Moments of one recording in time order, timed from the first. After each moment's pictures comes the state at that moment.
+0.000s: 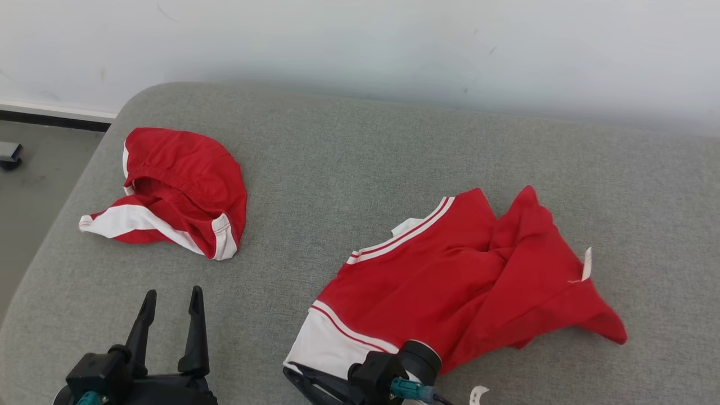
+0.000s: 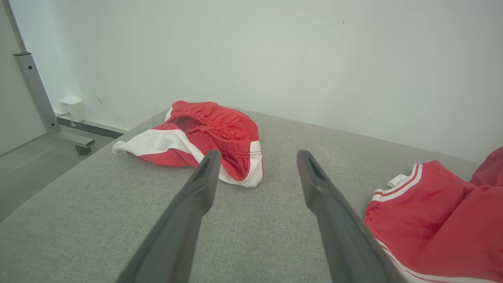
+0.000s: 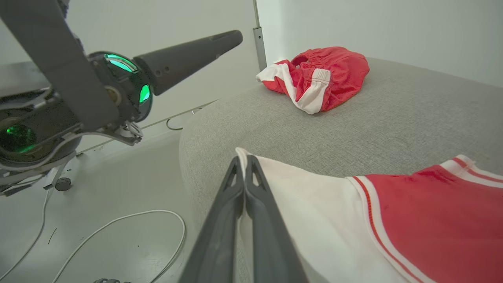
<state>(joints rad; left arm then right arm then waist) -0.08 0.05 0.05 0.19 -0.20 -0.12 -0.26 -0.53 -0.05 1.10 0.58 0.55 0.13 -0.26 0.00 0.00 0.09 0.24</state>
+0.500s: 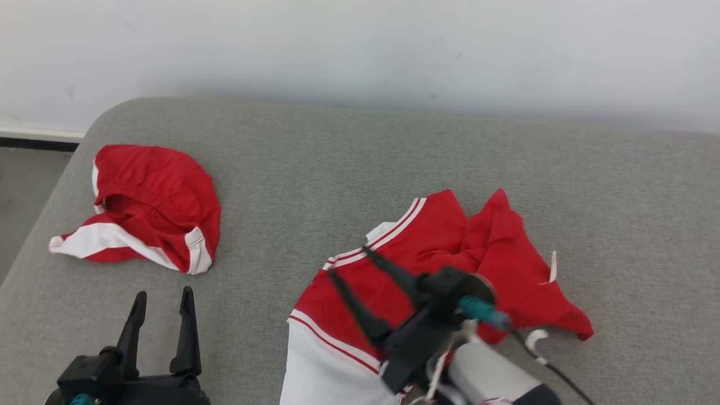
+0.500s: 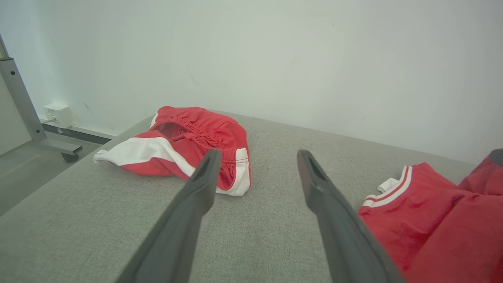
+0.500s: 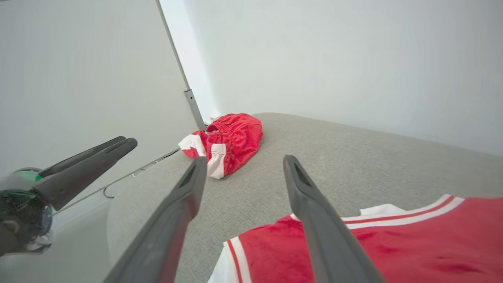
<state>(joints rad) -0.08 0.05 0.08 0.19 -0.20 -0.12 -0.26 -0.55 -0.05 0.81 0.56 0.53 0.13 -0.26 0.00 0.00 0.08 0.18</state>
